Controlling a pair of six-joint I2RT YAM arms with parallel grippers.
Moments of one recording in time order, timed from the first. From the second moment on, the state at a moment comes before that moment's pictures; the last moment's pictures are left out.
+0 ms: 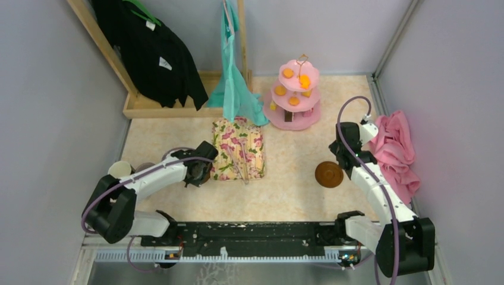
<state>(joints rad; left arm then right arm) -0.59 1.36 0.68 -0.77 -0.48 -1.69 0.15 1.03 0.67 -0.38 0.42 0.81</state>
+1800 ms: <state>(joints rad) -1.32 1.72 1.06 -0.99 -0.43 -1.39 0.21 0.96 0.67 -0.45 0.43 0.75</state>
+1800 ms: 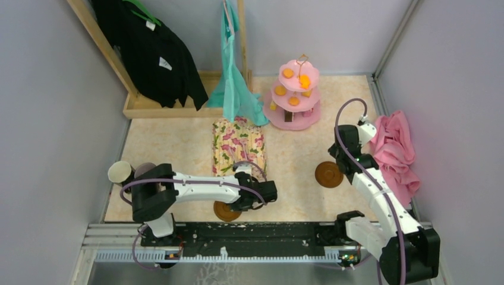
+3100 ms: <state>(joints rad) -1.22 1.97 1.25 -0.11 -0.19 -0.74 0.20 0.88 0.79 -0.55 0.53 0.71</state>
